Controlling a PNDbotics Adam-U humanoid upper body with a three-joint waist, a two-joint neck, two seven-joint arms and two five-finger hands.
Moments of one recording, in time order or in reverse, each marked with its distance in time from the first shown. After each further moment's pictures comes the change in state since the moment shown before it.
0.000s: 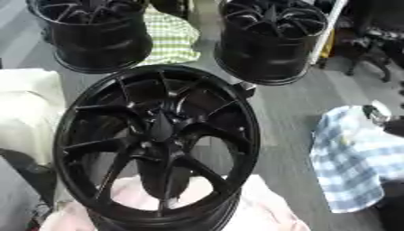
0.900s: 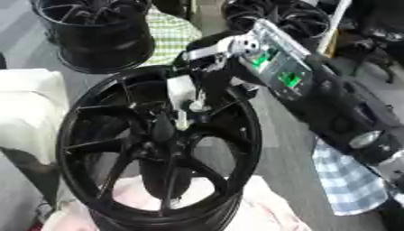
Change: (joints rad) left arm -0.025 0.000 -0.043 -0.001 0.034 0.028 0.005; right arm -0.954 -0.412 0.582 -0.098 0.125 0.013 1.234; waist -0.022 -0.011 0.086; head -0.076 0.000
